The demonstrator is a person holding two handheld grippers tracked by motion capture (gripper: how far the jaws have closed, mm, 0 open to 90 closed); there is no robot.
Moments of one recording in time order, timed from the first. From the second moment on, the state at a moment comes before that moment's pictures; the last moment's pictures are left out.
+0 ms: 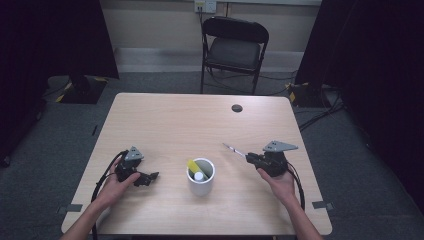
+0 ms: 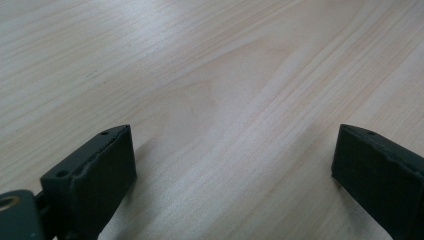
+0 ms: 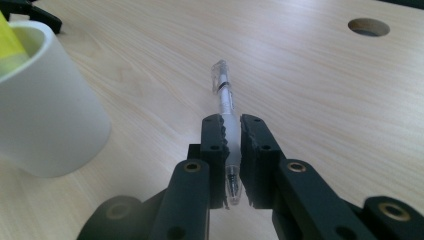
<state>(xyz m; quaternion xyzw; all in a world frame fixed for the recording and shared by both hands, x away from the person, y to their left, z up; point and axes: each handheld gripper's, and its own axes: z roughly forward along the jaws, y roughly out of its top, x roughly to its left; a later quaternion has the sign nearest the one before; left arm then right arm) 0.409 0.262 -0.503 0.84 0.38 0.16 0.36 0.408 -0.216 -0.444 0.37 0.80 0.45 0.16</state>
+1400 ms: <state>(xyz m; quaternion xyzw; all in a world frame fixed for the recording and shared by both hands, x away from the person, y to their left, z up) 0.409 0.262 -0.503 0.84 0.38 0.16 0.36 0.348 -0.198 -0.353 0.26 0.81 0.51 0.12</state>
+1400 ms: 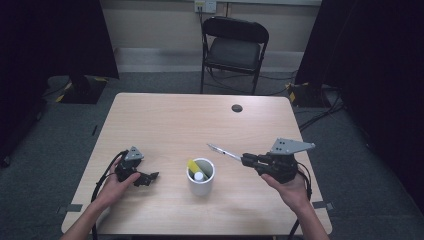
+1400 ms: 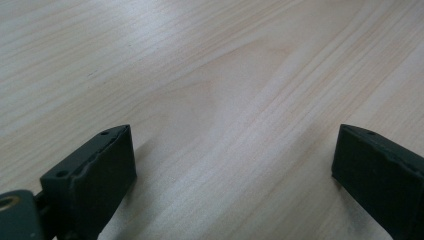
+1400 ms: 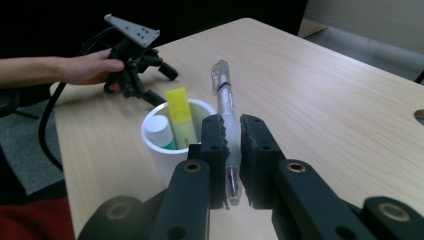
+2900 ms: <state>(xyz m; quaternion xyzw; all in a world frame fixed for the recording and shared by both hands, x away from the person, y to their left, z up) 0.409 0.262 -0.503 0.84 0.38 0.16 0.36 0.355 -0.148 -0.367 0.24 0.87 0.43 0.09</state>
